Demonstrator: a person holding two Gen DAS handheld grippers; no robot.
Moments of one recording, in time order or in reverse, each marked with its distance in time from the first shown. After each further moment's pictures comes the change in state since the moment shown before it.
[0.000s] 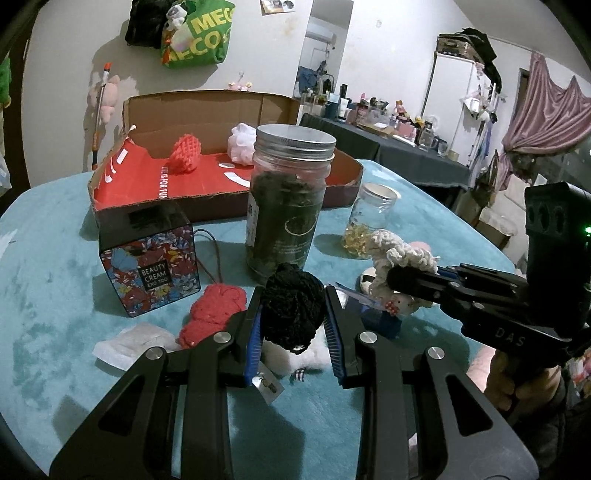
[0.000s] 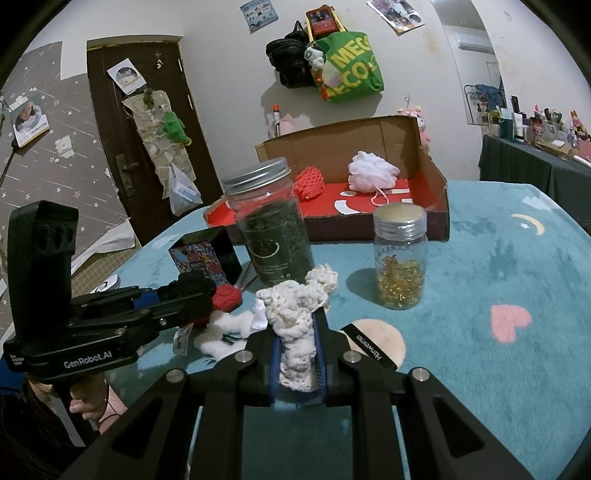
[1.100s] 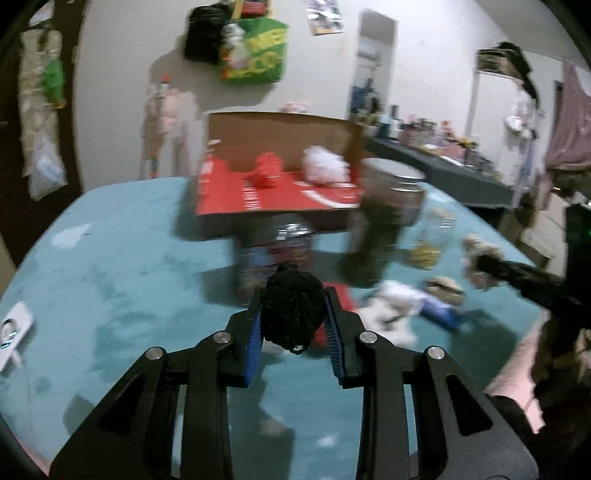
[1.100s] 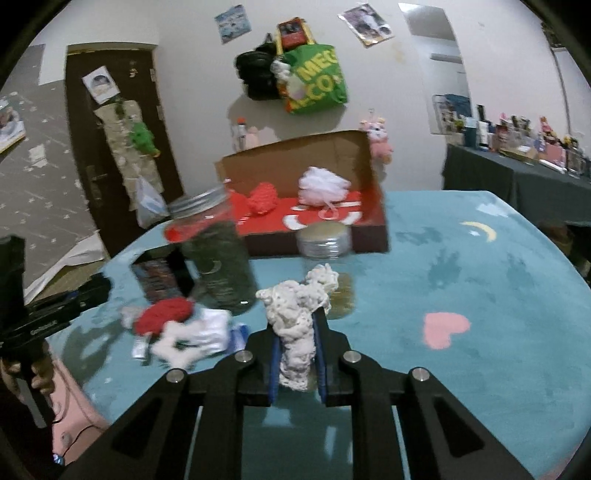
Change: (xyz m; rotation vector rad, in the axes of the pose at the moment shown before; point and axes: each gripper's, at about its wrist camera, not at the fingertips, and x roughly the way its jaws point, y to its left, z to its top) left arm -0.048 0.040 -0.007 -0.042 -0.070 0.163; right arm -0.020 -0.026 0.006 0.014 -0.038 -0.123
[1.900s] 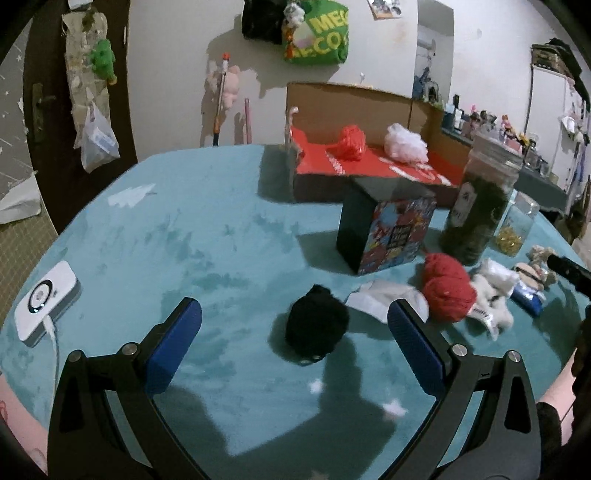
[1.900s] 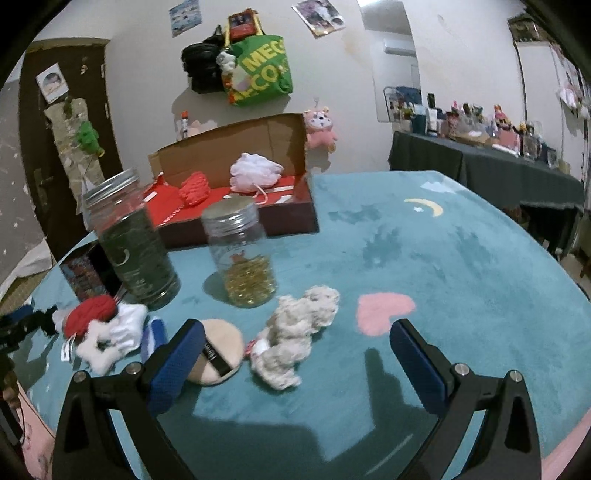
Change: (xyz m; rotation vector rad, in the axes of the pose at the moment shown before) left arm 0.012 0.068 -0.029 -0.090 0.077 0.248; right arm 0.022 -0.042 -0.012 0.078 0.029 -0.230
